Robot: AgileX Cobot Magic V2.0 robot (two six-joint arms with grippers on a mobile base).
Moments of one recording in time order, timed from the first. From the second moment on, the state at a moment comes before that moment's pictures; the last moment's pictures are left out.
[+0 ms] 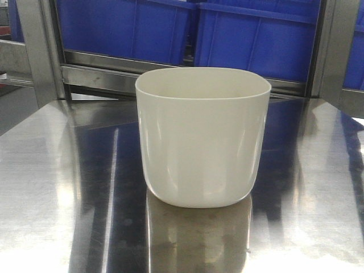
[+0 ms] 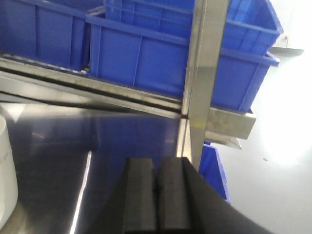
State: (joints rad) left arm -0.03 -0.01 0.01 -0.07 0.09 0.10; right arm 0.07 0.23 -0.26 0.01 0.15 -0.02
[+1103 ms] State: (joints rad) left arm -0.03 -0.01 0.01 -0.07 0.09 0.10; right arm 0.36 1.06 -0.84 0.04 0.53 0.15
